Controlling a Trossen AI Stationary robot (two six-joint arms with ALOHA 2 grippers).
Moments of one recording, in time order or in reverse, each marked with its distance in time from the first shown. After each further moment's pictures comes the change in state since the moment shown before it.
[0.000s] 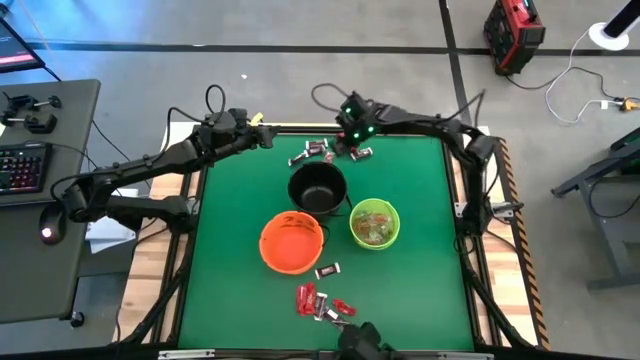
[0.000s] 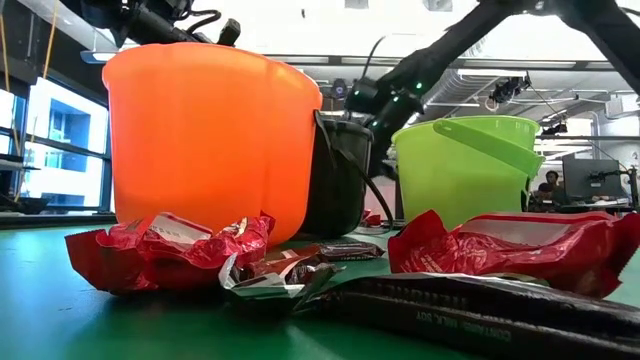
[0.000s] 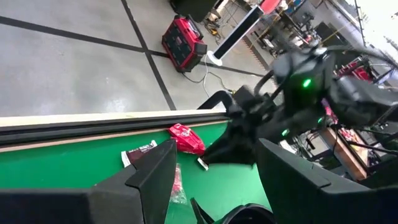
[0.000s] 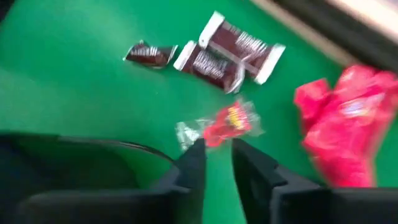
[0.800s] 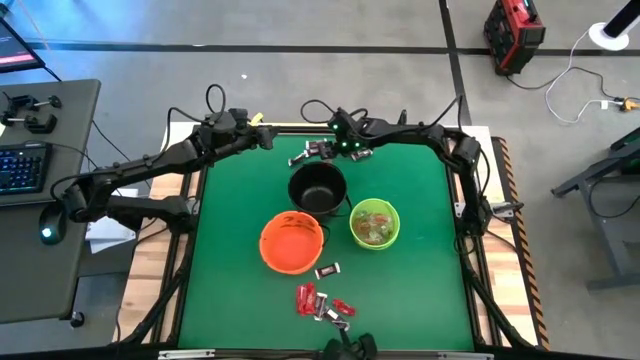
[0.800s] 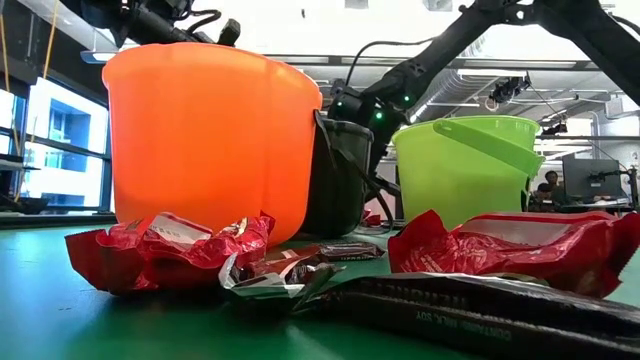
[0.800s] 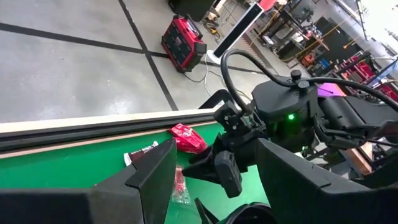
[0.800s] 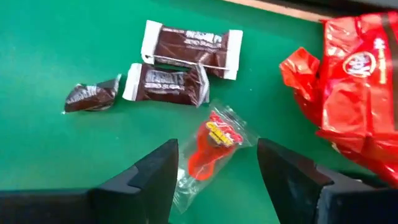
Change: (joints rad) left arm 0.000 0.000 0.000 0.000 0.004 0.034; right arm 0.093 0.097 0.000 0.087 0.267 0.402
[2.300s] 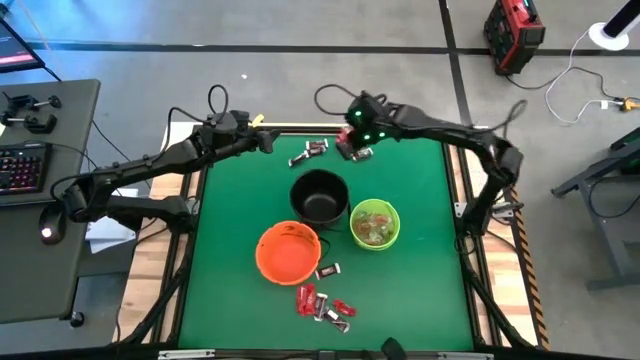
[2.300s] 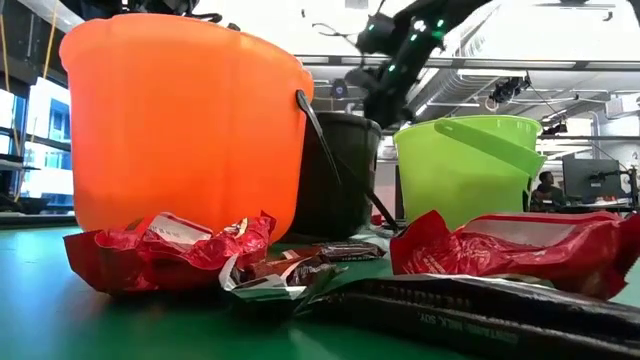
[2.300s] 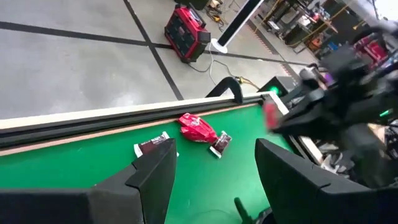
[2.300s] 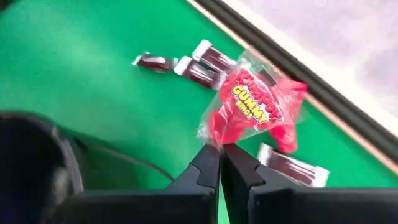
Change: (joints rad) left arm 0.000 0.000 0.000 -0.047 0.017 0.046; right arm 0.021 -0.350 -0.002 -0.291 0.040 -0.401
